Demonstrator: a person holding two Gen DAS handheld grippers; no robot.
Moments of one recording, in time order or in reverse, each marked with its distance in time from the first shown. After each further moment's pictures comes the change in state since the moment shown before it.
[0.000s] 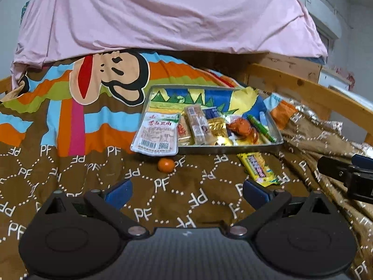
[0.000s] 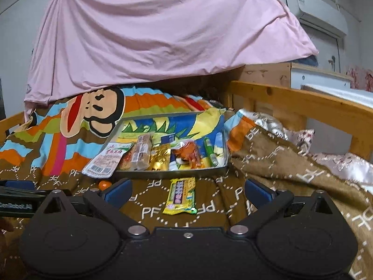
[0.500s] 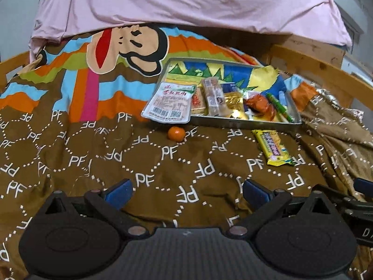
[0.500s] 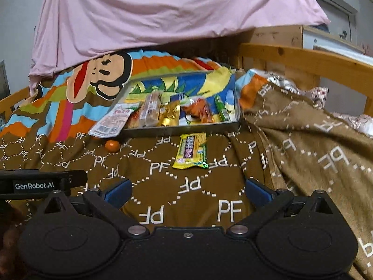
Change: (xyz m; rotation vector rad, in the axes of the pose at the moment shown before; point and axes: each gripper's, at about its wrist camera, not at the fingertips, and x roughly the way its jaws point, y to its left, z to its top) left arm 0.013 -0.013 -0.022 -0.082 0.104 0.108; right arm 0.018 0.001 -0.030 0.009 0.166 0.030
